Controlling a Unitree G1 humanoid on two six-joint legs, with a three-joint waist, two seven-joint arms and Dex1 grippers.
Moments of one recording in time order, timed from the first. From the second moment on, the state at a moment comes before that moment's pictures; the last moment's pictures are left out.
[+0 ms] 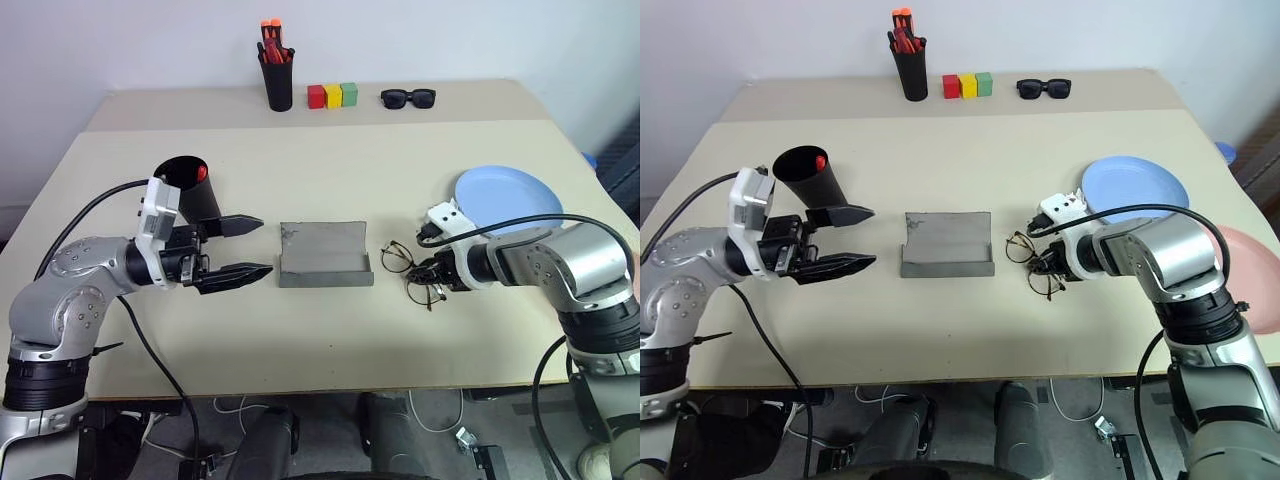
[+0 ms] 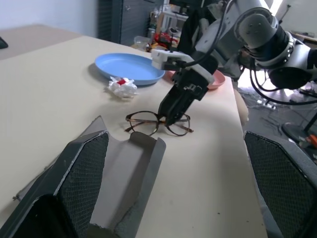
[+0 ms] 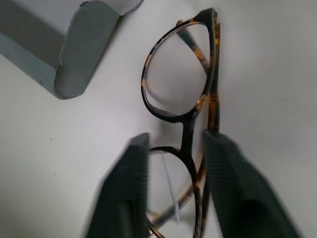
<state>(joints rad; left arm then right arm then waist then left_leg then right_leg) -0.35 0.73 0.19 -0.23 -0.75 0.62 -1.21 -0.68 -0.76 0.15 -0.21 0.49 1.50 0.62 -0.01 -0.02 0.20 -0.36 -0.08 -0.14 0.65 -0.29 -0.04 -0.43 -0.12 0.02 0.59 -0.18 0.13</state>
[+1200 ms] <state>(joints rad) -0.05 0.88 0.47 -0.33 -0.97 0.77 -1.18 -0.86 -0.56 0.40 -0.01 0.34 0.82 0.91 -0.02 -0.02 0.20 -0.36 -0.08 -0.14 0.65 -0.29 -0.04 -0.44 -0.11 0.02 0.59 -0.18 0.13</state>
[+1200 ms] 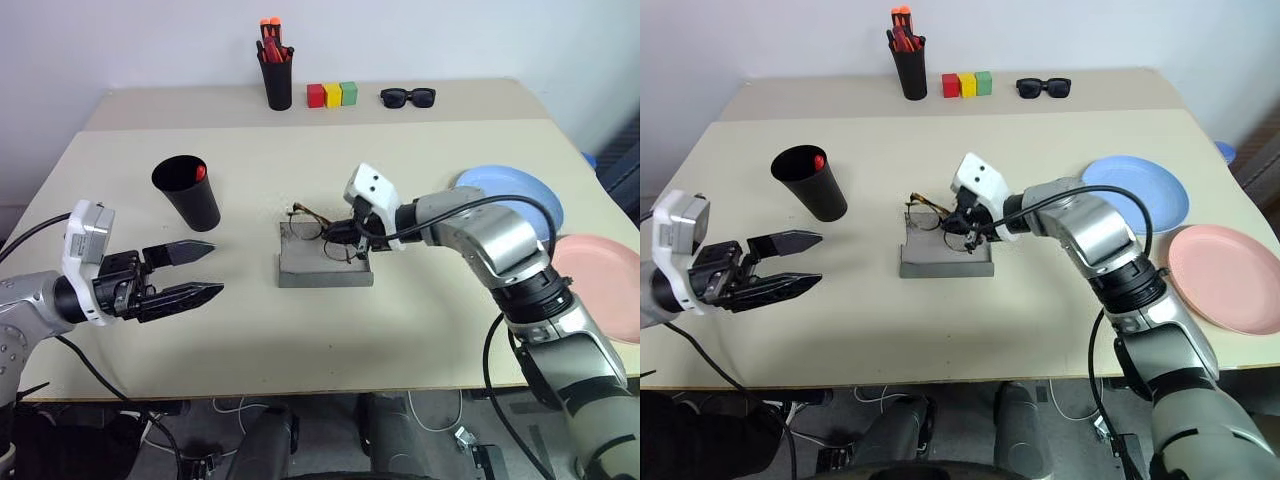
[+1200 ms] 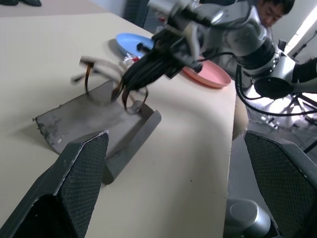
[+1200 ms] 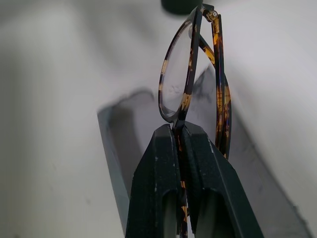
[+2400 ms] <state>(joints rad) -0.10 0.87 0.42 -0.36 -0.95 0.68 -1.10 -0.89 -0.49 0.46 0.20 0.16 0.67 1.13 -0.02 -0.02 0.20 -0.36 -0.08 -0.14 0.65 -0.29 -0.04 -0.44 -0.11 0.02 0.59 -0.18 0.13</state>
